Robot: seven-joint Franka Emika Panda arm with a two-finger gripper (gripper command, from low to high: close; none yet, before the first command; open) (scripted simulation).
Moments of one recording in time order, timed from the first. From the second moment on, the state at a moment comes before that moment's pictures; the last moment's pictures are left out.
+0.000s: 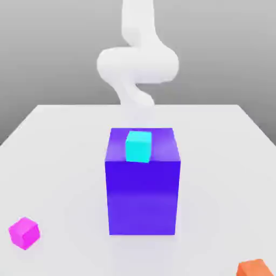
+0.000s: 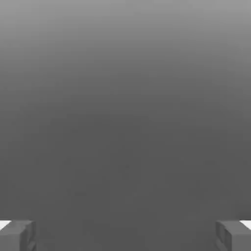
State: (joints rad) arm -0.04 -0.71 0.00 -2.31 -0.03 2.34 0.82
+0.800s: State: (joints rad) arm -0.39 0.17 -0.17 -2.45 0.01 2.68 0.71
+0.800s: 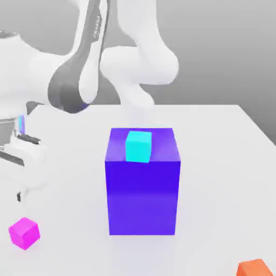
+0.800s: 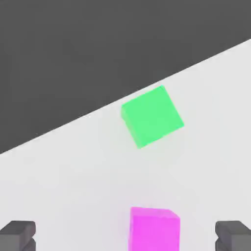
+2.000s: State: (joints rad) arm -0.37 0.54 -0.20 -2.00 0.18 2.52 1.23
